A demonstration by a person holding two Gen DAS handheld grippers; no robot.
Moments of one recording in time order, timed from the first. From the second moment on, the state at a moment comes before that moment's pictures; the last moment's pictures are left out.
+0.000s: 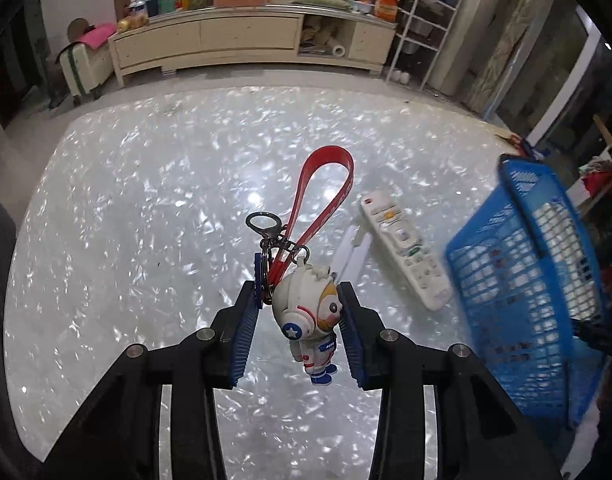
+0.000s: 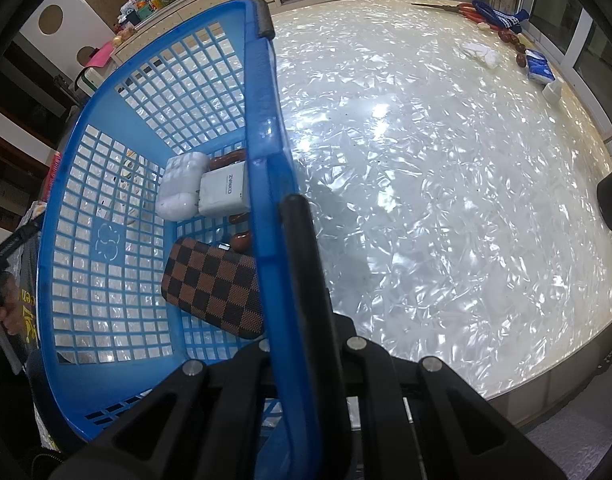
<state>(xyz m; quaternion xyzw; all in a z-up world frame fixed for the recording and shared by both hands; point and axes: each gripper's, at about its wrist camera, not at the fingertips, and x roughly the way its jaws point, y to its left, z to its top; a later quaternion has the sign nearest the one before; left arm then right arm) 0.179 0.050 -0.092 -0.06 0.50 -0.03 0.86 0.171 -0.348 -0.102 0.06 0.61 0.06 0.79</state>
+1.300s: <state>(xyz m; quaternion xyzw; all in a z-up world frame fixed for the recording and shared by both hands) 0.152 -0.161 -0.014 0.25 0.38 -0.31 0.84 0.170 -0.348 -0.102 0.06 0.60 0.07 0.79</state>
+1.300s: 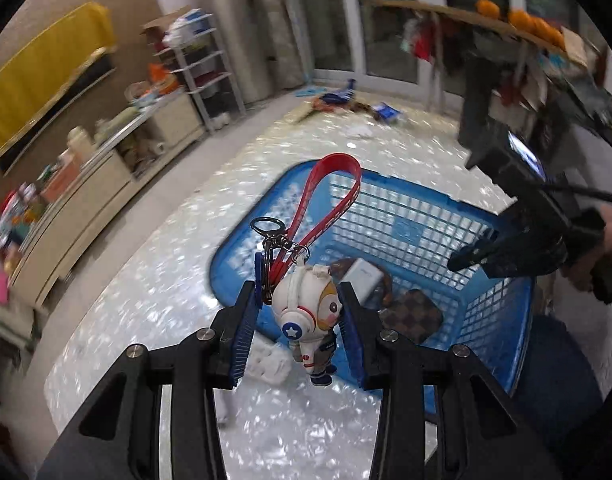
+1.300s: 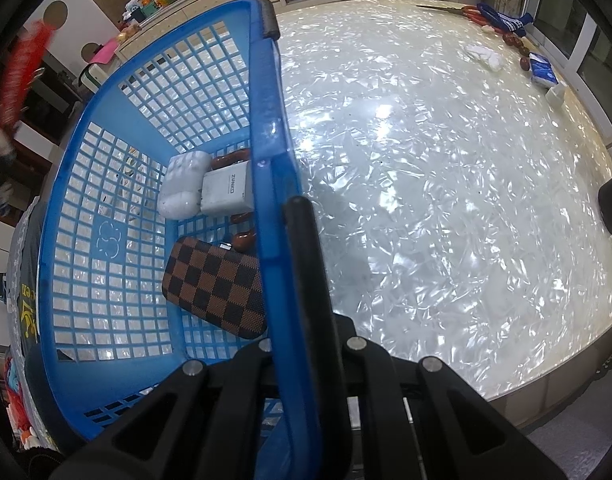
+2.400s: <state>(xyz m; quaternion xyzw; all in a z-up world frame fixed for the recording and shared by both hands) 0.223 -0.247 -0.118 0.40 0.43 -0.39 0.71 0.171 -0.345 -0.102 0.06 0.61 0.07 0.79</state>
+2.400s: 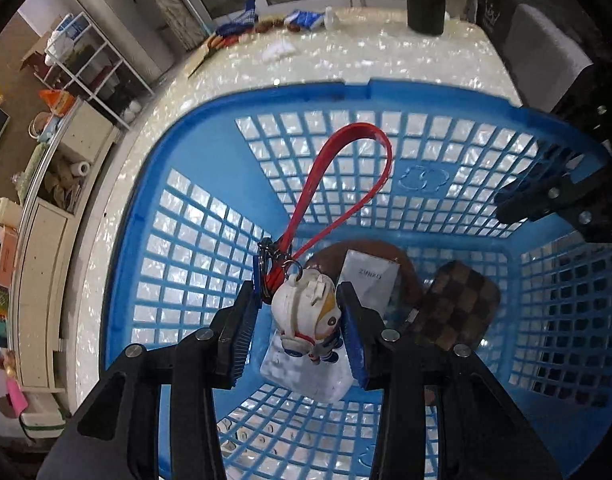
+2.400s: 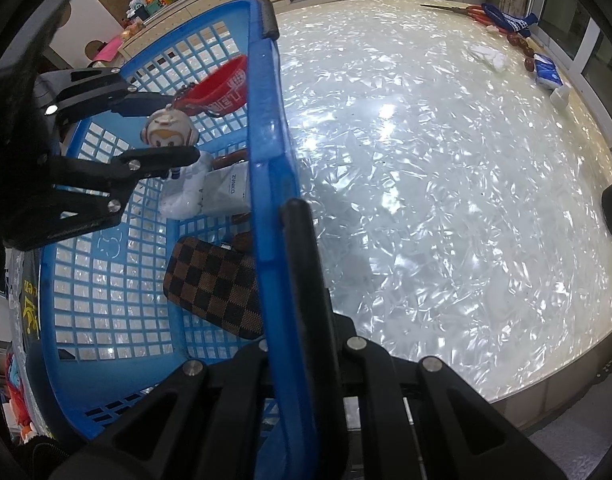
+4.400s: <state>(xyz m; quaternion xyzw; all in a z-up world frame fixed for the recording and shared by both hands) 0.206 -0.016 -0.097 0.12 0.58 -0.19 0.78 0.169 -0.344 -0.102 0.05 0.60 0.08 0.79</state>
